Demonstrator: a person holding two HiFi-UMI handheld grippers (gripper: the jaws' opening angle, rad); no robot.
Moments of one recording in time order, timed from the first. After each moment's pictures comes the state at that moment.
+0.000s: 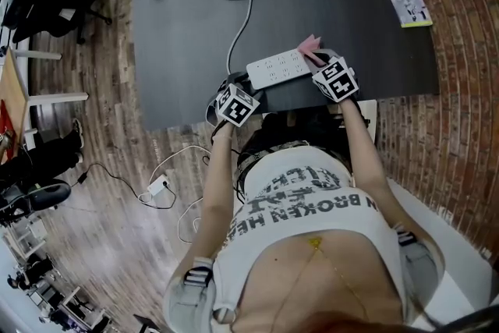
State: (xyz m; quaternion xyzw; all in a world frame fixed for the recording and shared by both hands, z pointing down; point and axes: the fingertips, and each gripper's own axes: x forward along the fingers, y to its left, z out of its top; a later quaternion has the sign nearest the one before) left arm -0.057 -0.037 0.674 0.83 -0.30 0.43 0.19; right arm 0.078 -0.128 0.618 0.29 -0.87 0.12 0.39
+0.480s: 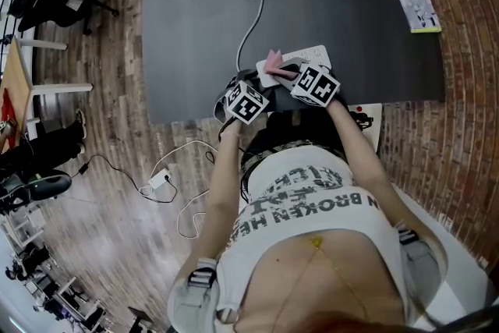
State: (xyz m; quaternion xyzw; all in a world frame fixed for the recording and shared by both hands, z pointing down) left arm -0.056 -0.038 0.674 0.83 -0.30 0.43 0.19; right arm -0.047 -0.055 0.604 0.05 -0.92 0.10 0.37
